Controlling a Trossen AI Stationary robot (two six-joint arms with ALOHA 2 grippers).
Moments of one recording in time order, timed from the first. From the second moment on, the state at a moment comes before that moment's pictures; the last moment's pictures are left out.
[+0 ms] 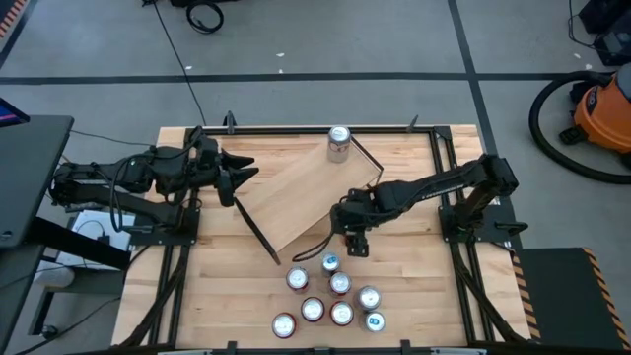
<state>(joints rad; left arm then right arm) -0.08 0.80 1.01 -0.40 -0.41 -0.50 0.19 1.70 1.44 -0.98 0.09 0.22</state>
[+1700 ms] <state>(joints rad) -0.08 0.80 1.01 -0.40 -0.41 -0.56 -0.13 1.68 1.80 -1.12 0.08 -0.32</state>
